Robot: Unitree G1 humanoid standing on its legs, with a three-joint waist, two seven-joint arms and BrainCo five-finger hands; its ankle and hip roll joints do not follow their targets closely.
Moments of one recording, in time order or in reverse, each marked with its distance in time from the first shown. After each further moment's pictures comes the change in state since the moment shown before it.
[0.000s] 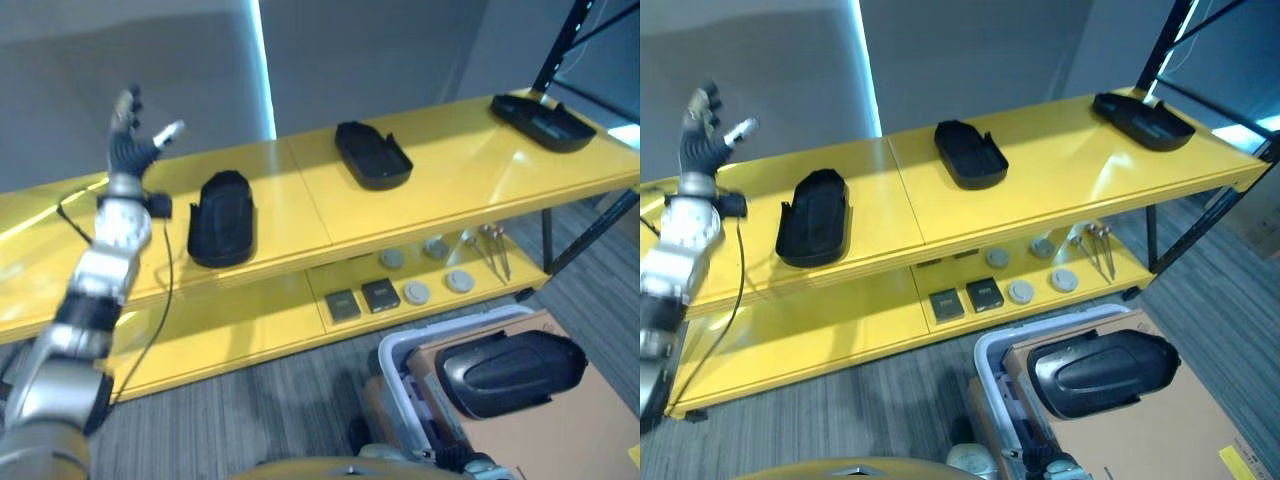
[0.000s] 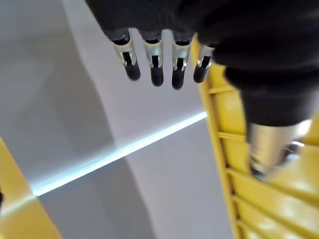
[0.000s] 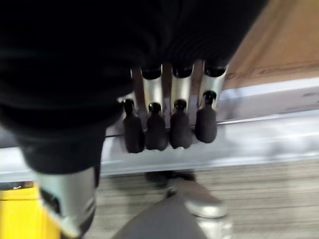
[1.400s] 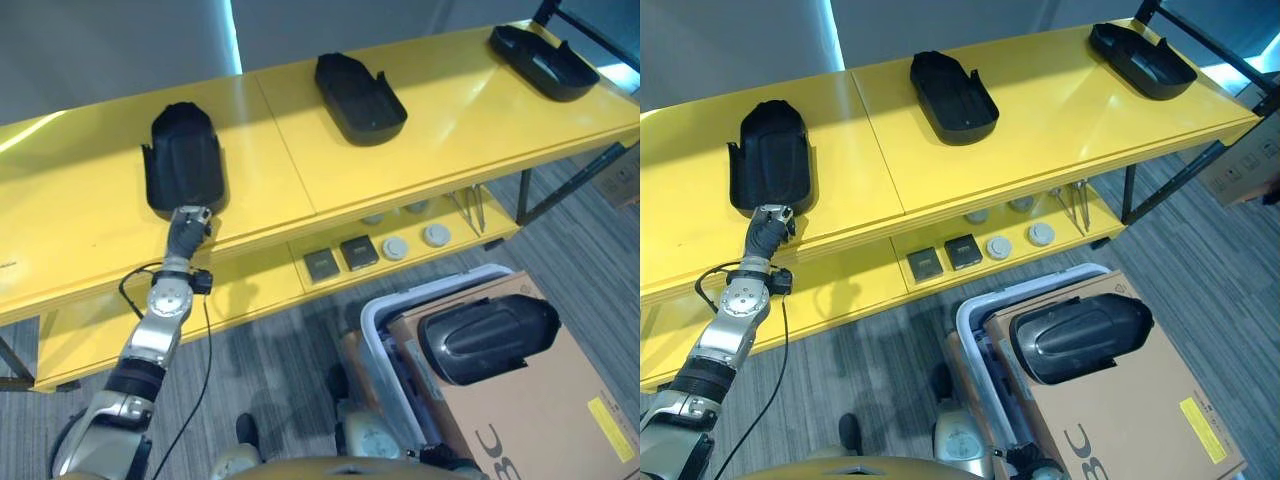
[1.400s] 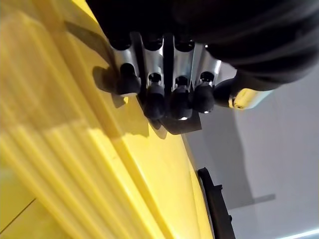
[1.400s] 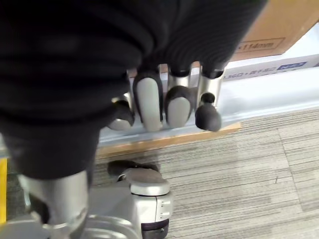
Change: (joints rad) left arm -0.032 -0.105 -0.061 0.333 0.097 -0.006 -0.050; right arm 0.034 0.025 -0.021 0.004 -0.036 -0.073 -0.006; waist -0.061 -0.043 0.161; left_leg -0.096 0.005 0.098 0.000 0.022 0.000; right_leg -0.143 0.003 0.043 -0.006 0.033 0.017
